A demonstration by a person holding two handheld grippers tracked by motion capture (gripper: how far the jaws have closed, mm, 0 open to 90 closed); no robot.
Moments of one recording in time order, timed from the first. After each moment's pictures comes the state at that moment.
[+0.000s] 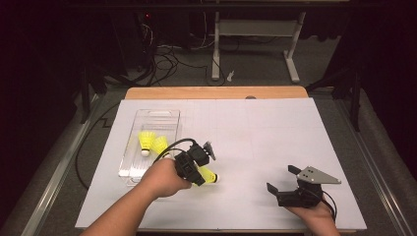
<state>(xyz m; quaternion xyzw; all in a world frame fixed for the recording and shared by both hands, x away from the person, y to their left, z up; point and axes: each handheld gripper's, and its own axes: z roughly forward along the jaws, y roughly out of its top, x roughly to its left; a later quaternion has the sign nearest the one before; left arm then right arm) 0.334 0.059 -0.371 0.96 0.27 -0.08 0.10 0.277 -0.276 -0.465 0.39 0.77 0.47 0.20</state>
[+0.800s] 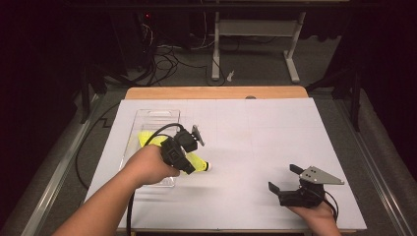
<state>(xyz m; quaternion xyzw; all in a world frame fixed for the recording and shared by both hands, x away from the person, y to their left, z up) 0.344 0.088 -0.326 0.95 0.27 -0.07 0.11 0.277 -0.280 -0.463 0.39 0.76 0.48 0.21</state>
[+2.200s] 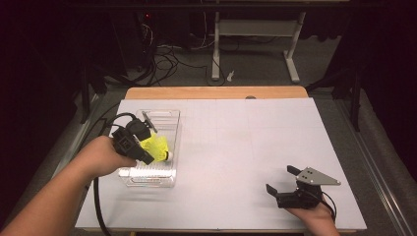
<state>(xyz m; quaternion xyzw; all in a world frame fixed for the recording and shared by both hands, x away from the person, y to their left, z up) 0.351 0.192 -0.306 0.93 0.34 -0.05 0.10 0.275 -0.274 -0.465 0.38 0.77 0.47 0.21</state>
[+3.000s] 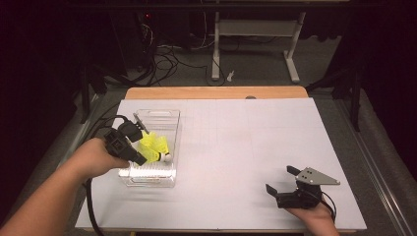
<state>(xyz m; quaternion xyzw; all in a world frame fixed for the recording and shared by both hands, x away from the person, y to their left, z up) 0.353 0.211 -0.320 0.93 0.36 -0.05 0.10 0.276 -0.274 -0.465 0.38 0.77 0.47 0.21</state>
